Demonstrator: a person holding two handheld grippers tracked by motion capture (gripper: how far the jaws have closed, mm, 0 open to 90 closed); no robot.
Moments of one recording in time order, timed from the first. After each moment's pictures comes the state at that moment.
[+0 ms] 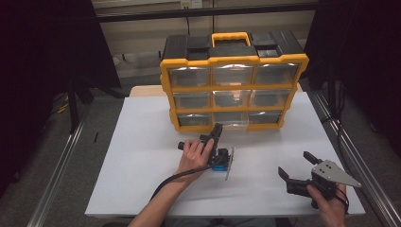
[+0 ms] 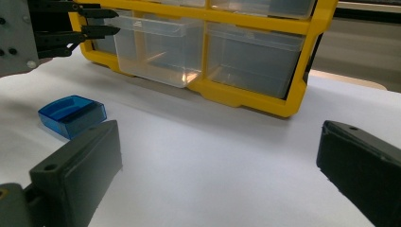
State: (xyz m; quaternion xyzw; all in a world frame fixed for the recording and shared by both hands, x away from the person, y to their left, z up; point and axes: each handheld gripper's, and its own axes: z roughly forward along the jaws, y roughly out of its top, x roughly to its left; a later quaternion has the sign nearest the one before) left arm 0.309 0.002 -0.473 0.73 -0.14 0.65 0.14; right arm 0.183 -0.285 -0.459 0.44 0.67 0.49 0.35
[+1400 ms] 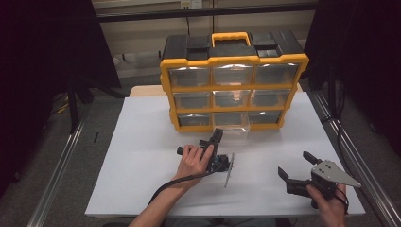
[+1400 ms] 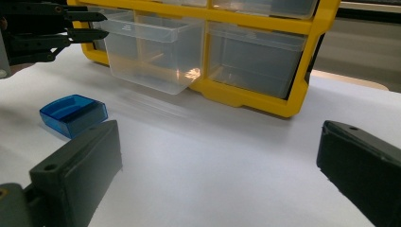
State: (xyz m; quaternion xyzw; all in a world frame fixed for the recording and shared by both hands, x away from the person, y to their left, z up) left arm 0.291 0.007 -0.472 0.73 -0.16 0.65 0.14; right arm 0.183 -0.284 -0.459 0.44 0.67 0.49 0.35
